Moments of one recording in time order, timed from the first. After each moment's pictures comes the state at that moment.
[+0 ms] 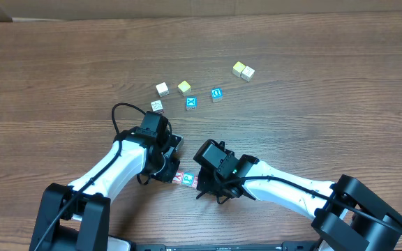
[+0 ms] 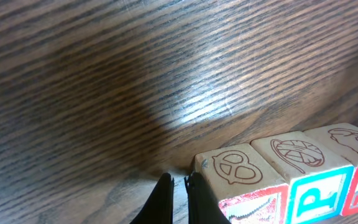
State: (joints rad) left arm -0.30 1.58 0.78 -0.73 0.21 0.06; right arm 0.93 1.71 0.88 -0.40 -0.19 1.19
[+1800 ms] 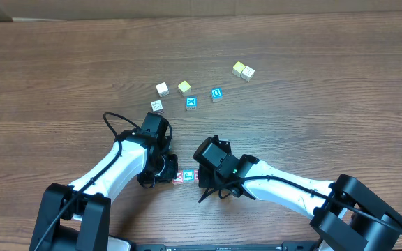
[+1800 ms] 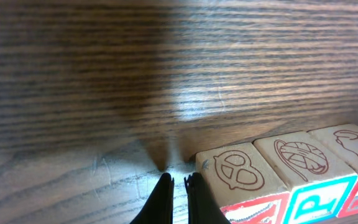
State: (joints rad) left arm -0.30 1.58 0.78 -0.77 0.21 -0.32; right arm 0.93 1.71 0.88 -0.34 -0.06 0.94
